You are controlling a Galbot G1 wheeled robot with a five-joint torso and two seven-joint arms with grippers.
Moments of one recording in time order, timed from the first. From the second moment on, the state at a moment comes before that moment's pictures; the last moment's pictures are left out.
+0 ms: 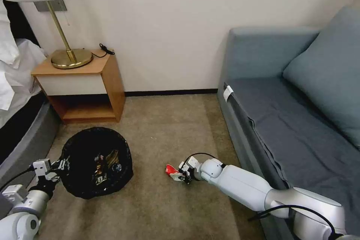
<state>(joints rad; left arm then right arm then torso) 1.49 -1.24 -1.02 -1.75 -0.58 0.15 0.36 -0.43 1.25 -0.79 0.93 0.56 -0.39 -0.25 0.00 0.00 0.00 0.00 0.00</state>
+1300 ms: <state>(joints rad) 1.49 -1.25 -0.93 -1.74 -0.69 0.22 0.28 -0.18 1.23 -0.76 1.66 0.97 -0.22 0.05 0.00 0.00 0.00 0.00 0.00</state>
